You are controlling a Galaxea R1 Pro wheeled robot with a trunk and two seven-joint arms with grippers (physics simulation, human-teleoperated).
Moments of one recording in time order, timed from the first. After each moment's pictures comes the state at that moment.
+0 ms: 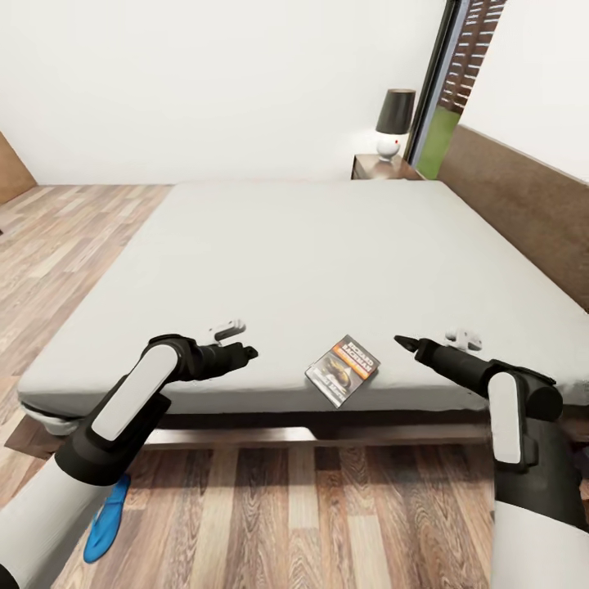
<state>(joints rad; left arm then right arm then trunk) -0.83 0.20 -0.52 -1.60 1.56 0.75 1.15 -0.63 -0.01 -0.35 -1.60 -0.31 1.04 0.24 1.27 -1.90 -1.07</state>
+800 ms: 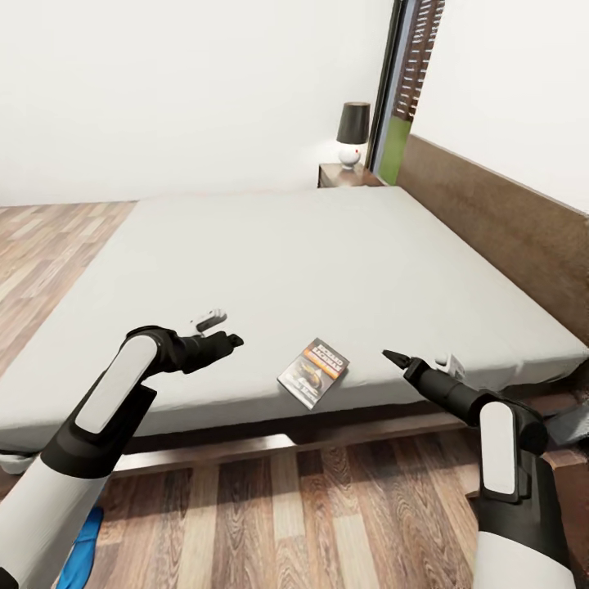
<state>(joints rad) -0.82 0.20 -0.40 -1.61 1.57 0.75 1.16 -0.54 0.12 -0.45 -1.59 -0.47 1.04 0.24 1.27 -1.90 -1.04</state>
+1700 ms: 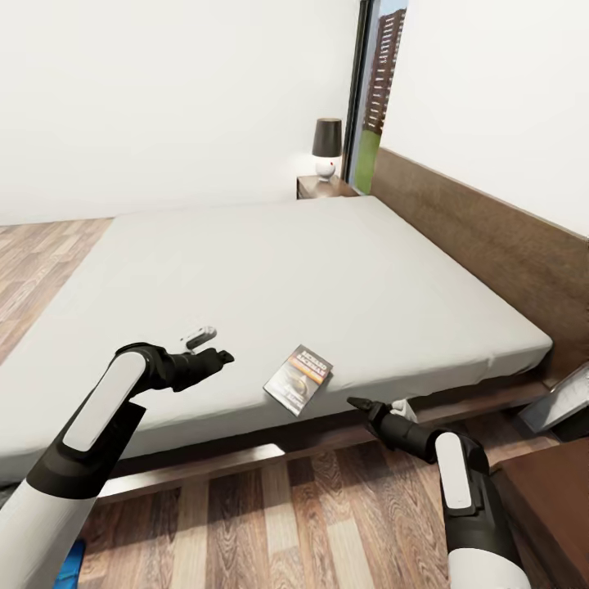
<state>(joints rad) -0.73 0.22 -0.34 -1.61 1.58 0.77 1.15 -0.49 0.17 -0.44 -1.26 -0.50 1.04 0.24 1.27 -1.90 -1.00</state>
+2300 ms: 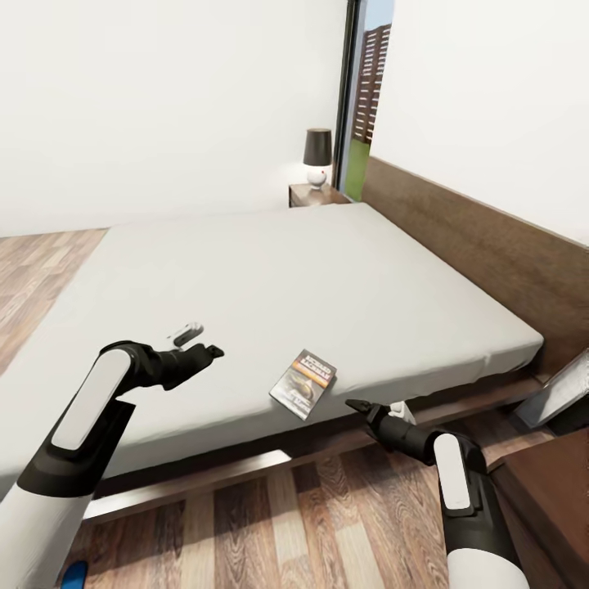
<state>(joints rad) -0.72 0.21 -0.24 -1.61 1.58 0.78 1.14 -0.49 0.17 -0.44 -1.24 -0.50 1.04 0.24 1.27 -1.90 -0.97</state>
